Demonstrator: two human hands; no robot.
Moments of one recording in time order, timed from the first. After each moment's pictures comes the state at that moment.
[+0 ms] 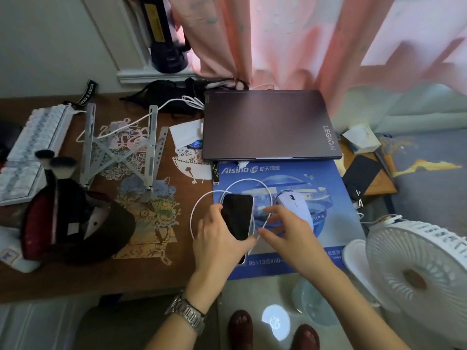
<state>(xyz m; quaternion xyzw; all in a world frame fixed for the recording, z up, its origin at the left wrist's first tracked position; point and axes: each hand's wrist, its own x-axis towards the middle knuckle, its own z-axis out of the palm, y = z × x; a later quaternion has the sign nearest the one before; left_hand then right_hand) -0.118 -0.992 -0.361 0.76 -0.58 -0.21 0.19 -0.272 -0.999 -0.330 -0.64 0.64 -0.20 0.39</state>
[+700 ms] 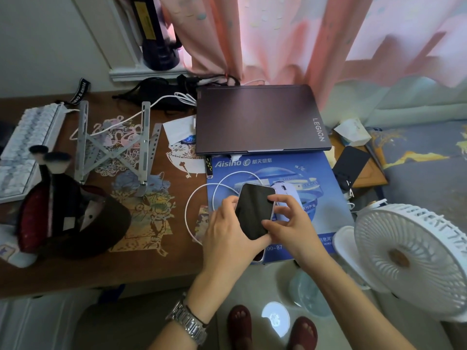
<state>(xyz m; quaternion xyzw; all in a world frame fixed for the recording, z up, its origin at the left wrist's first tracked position) -0.143 -0.968 -0.335 0.69 -0.63 -0.24 0.27 -0.280 -0.986 -0.335 -0.45 0.61 -0.37 0.54</state>
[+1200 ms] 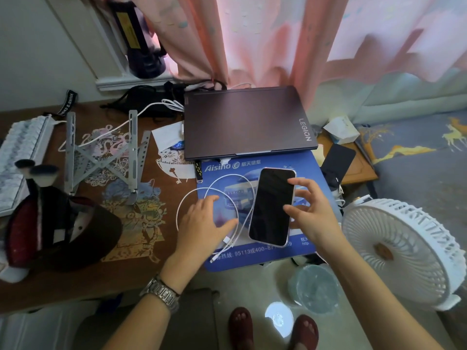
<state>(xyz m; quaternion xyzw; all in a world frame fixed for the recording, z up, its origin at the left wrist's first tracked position) -0.107 -1.006 -0.357 0.68 -0.68 -0.25 0.15 -0.325 -0.997 -0.312 -0.43 0.63 -0.42 0.49</state>
